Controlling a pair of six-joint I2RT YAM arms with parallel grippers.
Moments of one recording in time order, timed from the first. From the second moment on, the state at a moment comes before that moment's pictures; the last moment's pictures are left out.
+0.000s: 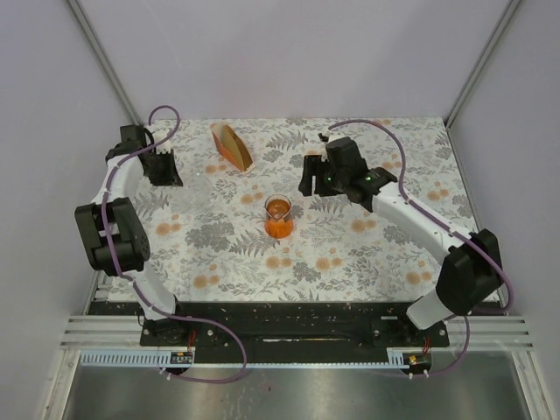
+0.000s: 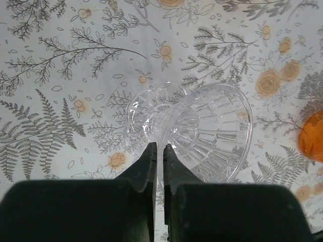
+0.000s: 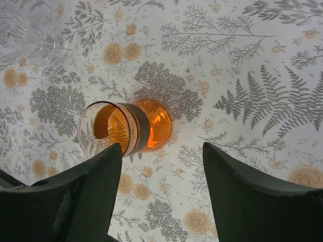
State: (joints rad) left arm 0.23 1.81 1.46 -0.70 0.40 0.16; right arm 0.57 1.51 1.27 -0.40 -0.01 0.44
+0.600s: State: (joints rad) left arm 0.23 1.69 1.39 -0.71 0.47 0.15; right arm 0.70 1.77 1.47 -0.54 -0.04 0.44
